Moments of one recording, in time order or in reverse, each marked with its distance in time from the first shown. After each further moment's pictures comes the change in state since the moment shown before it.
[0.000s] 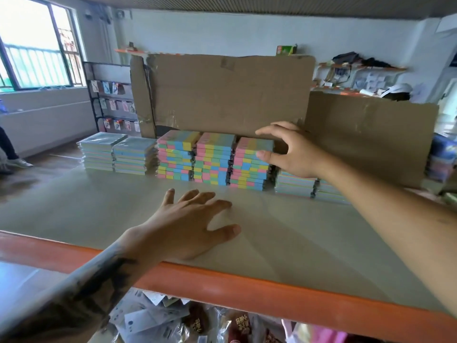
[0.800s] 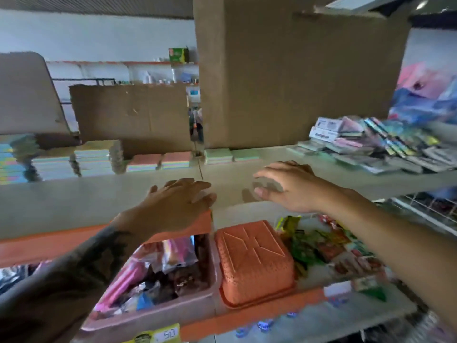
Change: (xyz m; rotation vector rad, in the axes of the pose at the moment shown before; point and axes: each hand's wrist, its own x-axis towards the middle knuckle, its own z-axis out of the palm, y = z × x) left_hand 0.058 0.459 0.054 -0.114 0.074 0.211; right_hand -0.450 0.222 -0.260 -0.348 -0.185 0.419
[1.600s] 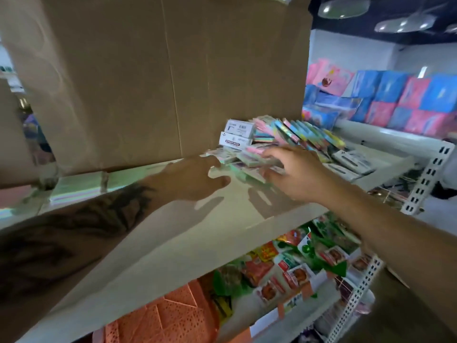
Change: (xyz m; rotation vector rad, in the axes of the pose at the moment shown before) left_hand 0.239 0.229 0.038 -0.031 -0.039 0.302; right_hand -0.021 0.231 -0.055 -0.024 0.266 0.306
